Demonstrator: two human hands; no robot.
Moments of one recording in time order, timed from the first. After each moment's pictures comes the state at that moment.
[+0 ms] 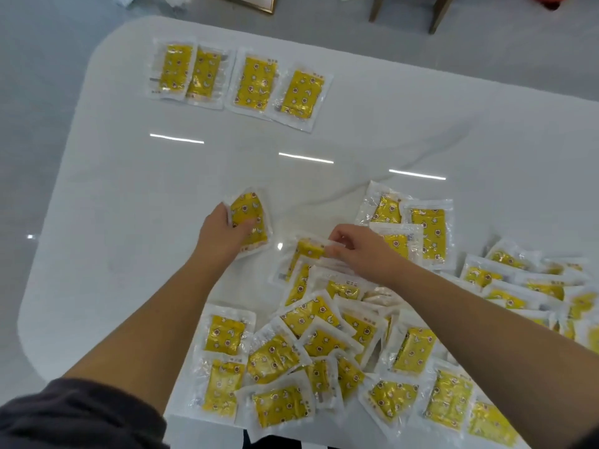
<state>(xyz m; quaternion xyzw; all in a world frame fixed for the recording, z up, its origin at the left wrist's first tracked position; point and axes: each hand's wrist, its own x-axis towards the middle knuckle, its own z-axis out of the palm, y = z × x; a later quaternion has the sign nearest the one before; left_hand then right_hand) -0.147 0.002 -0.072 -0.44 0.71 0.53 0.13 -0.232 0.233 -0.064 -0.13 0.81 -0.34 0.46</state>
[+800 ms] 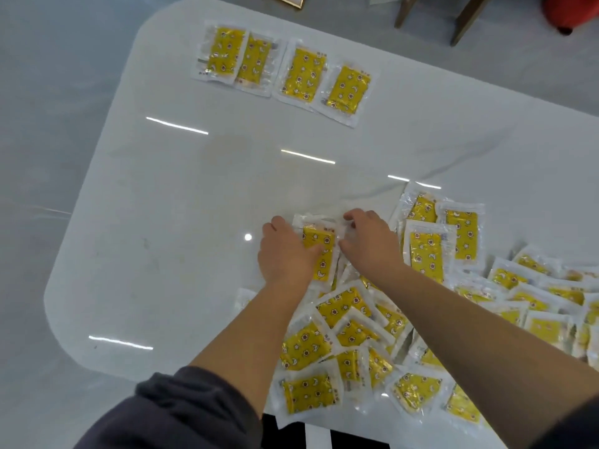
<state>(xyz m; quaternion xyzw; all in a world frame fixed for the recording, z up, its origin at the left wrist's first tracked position) -0.122 0.051 -0.084 -0.43 0.82 0.32 0.20 -0.198 0.168 -0.077 -0.12 0.93 -0.12 0.33</state>
